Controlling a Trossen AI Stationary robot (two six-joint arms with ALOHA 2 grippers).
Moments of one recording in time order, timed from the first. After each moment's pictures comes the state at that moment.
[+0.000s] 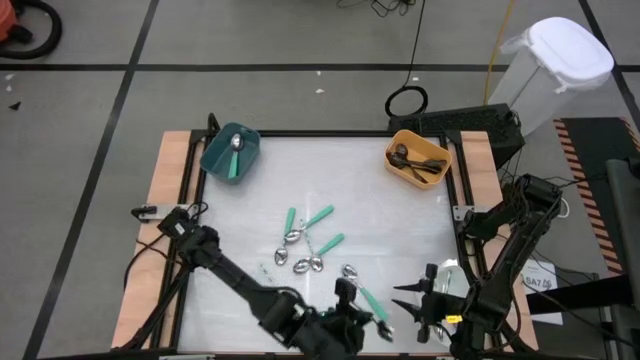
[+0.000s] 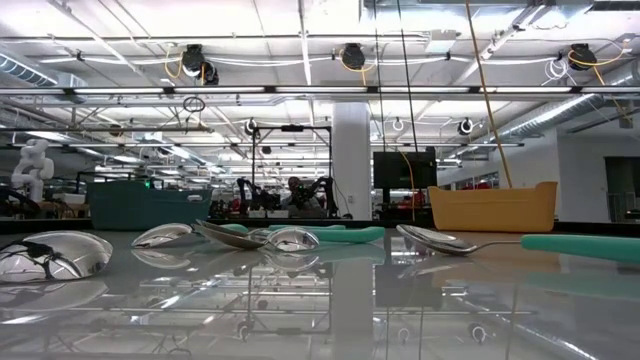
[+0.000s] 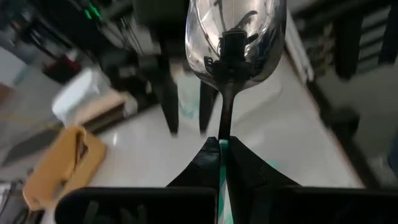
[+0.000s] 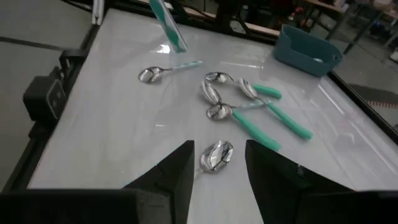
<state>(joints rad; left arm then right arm) -0.62 2.33 2.34 -0.64 -0.69 0.12 1.11 1.52 0.97 -0.58 1.13 0.81</state>
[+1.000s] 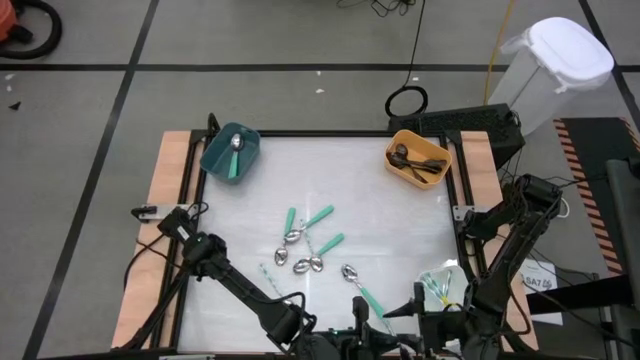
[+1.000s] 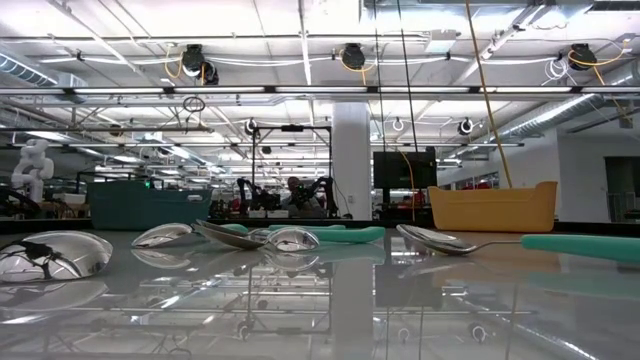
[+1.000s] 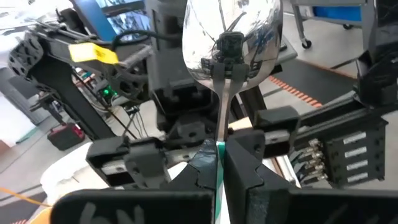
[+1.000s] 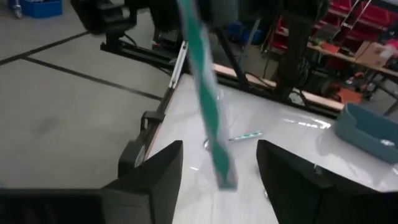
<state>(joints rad) -0.64 2.41 2.35 -0.05 -0.67 0.36 1.08 1.52 0.97 0.10 0.99 0.15</state>
